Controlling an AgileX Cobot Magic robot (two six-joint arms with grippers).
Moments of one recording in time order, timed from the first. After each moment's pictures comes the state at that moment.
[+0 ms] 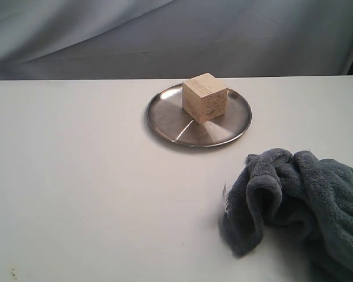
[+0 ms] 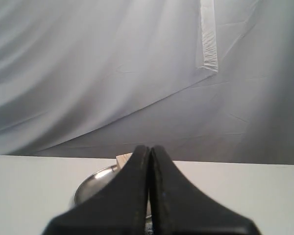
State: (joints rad) left arm -0.06 0.00 0.00 0.27 0.19 -0.09; right arm -0.08 0.05 -0.21 1.09 0.37 -0.94
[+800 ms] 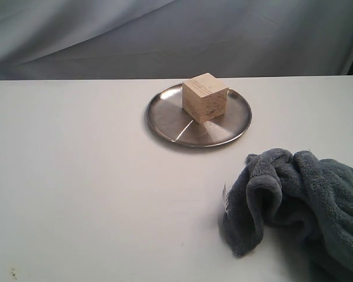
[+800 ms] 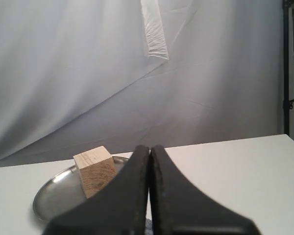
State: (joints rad) left arm -0.06 0.00 0.00 0.27 0.19 -0.09; right arm -0.08 0.05 -0.21 0.55 0.28 -0.37
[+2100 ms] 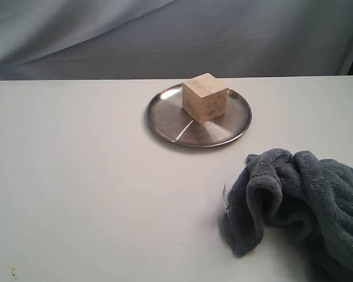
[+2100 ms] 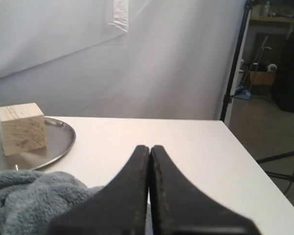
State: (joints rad) left arm -0.06 0.00 0.00 0.27 0.19 -0.09; right arm -0.08 0.05 -0.05 -0.03 0.15 -0.06
